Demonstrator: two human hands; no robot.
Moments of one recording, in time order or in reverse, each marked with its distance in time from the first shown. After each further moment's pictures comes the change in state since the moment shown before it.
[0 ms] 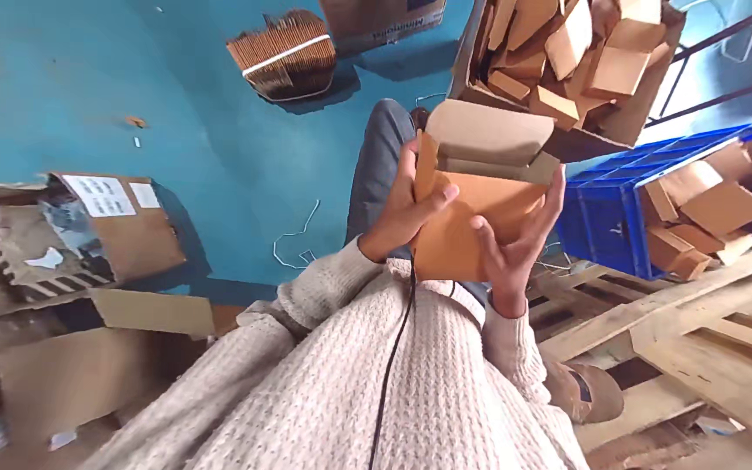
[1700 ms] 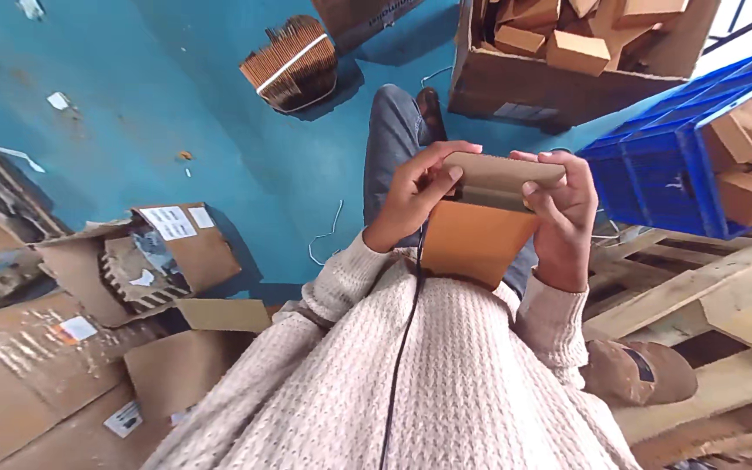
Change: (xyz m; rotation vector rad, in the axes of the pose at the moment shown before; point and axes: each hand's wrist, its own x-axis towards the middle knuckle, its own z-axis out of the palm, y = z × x) left_hand 0.002 -0.006 -0.007 0.203 -0.210 0.083; right_hand -0.002 0.008 -0.035 0.480 -0.141 0.185
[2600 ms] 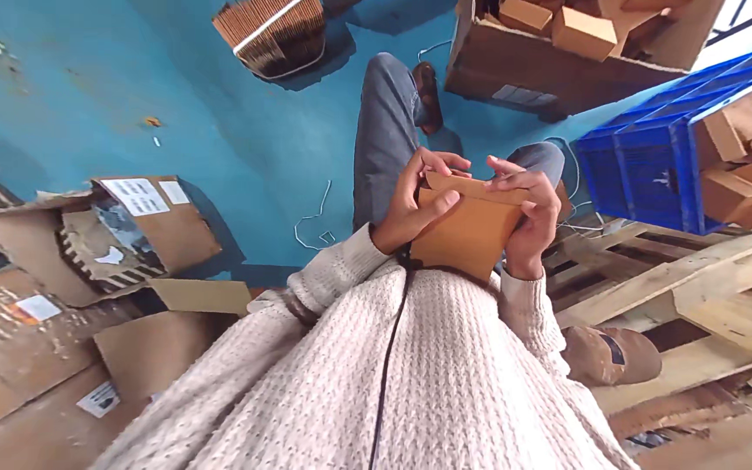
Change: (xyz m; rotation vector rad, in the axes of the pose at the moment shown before) left_hand -0.039 -0.033 0.016 -0.245 0.042 -0.056; right_hand -0.015 0.037 0.016 -0.012 -0.018 -0.164
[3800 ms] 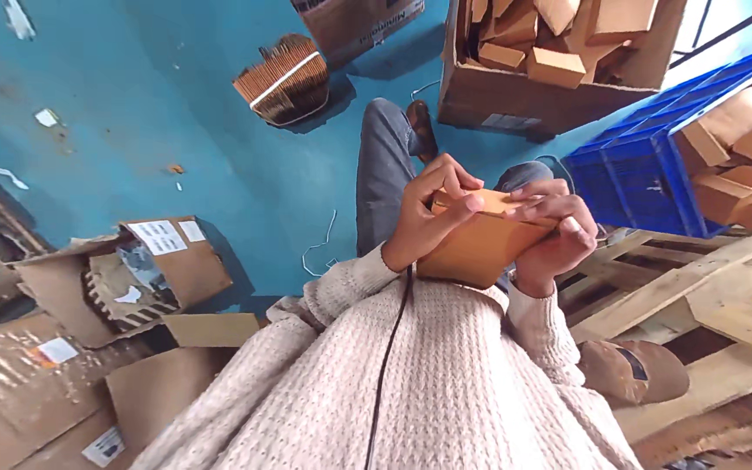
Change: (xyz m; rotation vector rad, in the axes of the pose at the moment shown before) left_hand 0.034 0.037 0.028 0.131 -0.007 0.200; right_hand 0.014 -0.028 -0.006 -0.042 0.150 -0.292
